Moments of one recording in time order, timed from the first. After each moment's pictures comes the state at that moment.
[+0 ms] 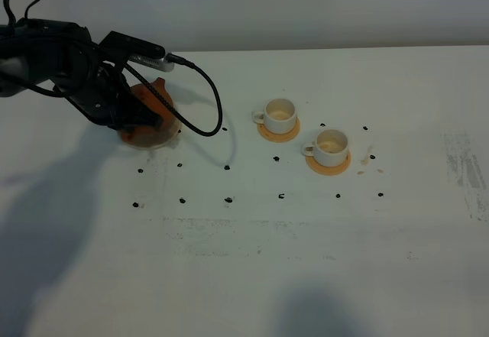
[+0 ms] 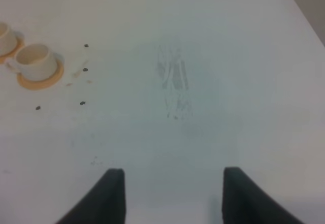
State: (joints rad) left arm -0.22 2.09 -1.50 0.00 0.60 0.19; right arm 0.03 -0.01 -0.52 0.01 1.11 0.03
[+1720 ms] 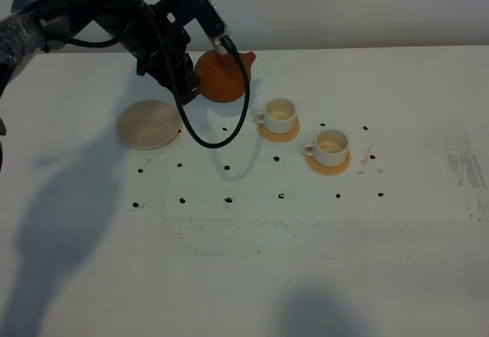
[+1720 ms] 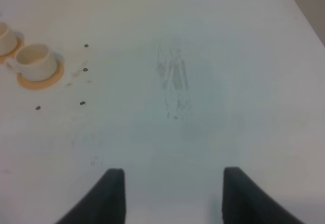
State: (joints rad) left arm -0.29 2.28 -2.02 -0.27 0.92 0.95; right arm 0.03 -0.01 -0.52 0.01 1.11 0.03
